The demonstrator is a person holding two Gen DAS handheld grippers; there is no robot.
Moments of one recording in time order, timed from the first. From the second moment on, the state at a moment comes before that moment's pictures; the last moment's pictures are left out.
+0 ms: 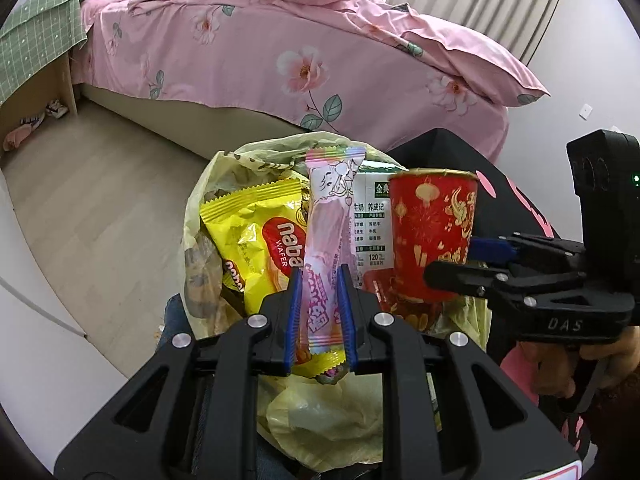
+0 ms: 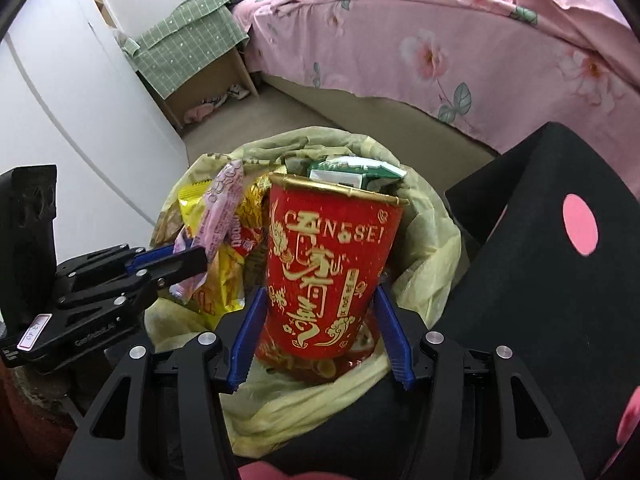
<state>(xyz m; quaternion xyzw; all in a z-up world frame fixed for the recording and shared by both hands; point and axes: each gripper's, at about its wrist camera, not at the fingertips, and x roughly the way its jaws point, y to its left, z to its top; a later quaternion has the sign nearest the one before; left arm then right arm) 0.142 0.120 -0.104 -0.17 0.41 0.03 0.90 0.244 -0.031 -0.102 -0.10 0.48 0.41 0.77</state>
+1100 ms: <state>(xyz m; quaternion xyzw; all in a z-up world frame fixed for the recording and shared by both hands) 0.095 0.091 -0.020 -0.16 0.34 0.01 0.93 0.165 -0.114 -0.036 -0.04 0.40 0.33 0.85</state>
